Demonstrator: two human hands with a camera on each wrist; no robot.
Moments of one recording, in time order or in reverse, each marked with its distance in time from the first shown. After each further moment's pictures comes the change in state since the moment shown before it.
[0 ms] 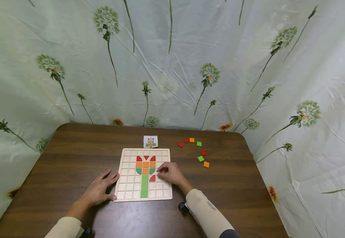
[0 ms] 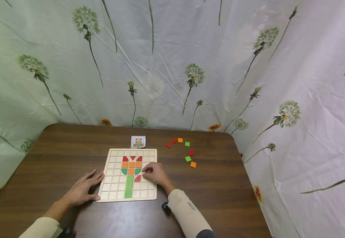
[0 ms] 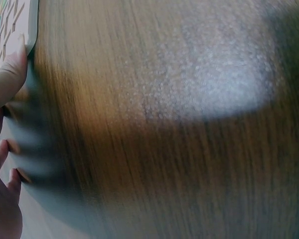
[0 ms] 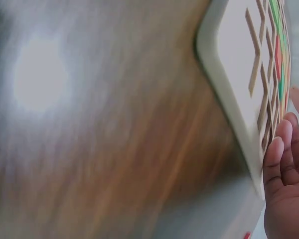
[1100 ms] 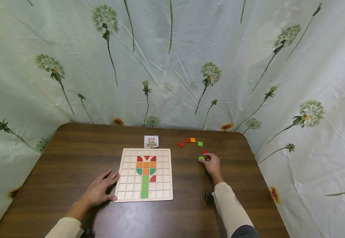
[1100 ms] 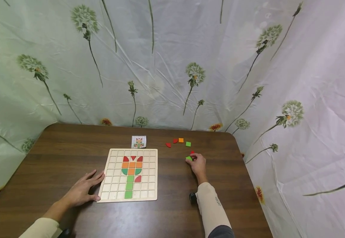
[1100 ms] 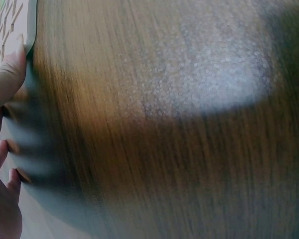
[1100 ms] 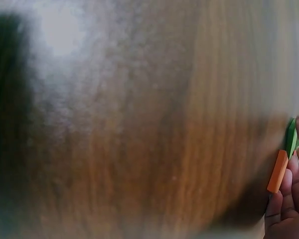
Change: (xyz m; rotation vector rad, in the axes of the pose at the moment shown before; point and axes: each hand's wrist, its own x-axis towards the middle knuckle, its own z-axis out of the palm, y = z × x) left_hand 0.000 0.000 -0.001 0.020 -0.018 0.000; right_hand -0.039 0.086 -0.110 -0.126 0.523 0.487
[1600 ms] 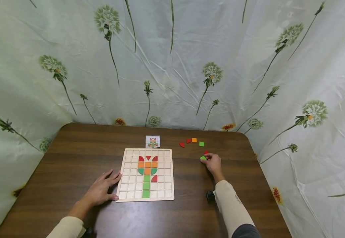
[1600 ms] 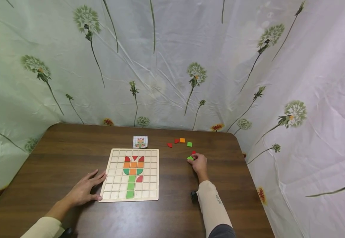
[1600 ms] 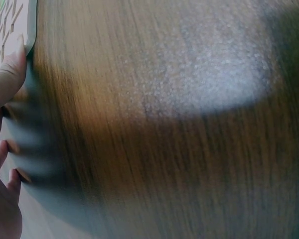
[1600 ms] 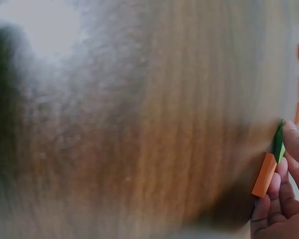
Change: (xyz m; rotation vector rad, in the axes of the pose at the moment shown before) left_hand 0.000 0.002 -0.001 -0.006 0.021 0.011; right_hand 0.005 -0.005 0.000 -0.063 -0.042 0.073
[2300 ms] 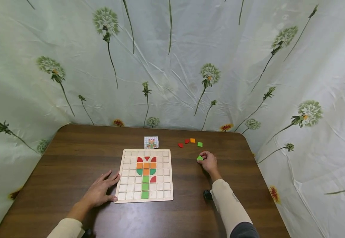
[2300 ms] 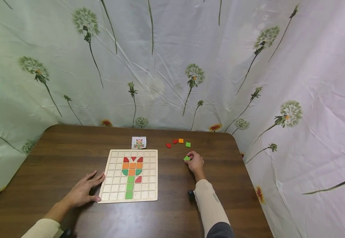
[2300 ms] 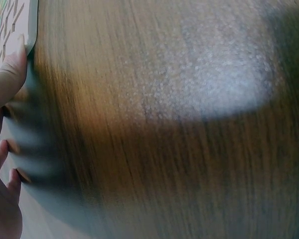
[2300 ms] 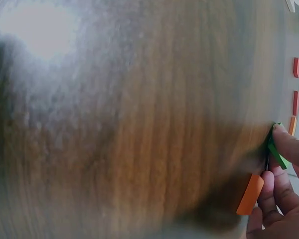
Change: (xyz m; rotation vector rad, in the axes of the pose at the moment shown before) left_hand 0.000 -0.001 0.002 -0.006 0.008 0.013; right_hand -0.001 -0.008 0.004 -0.017 -0.042 -0.041
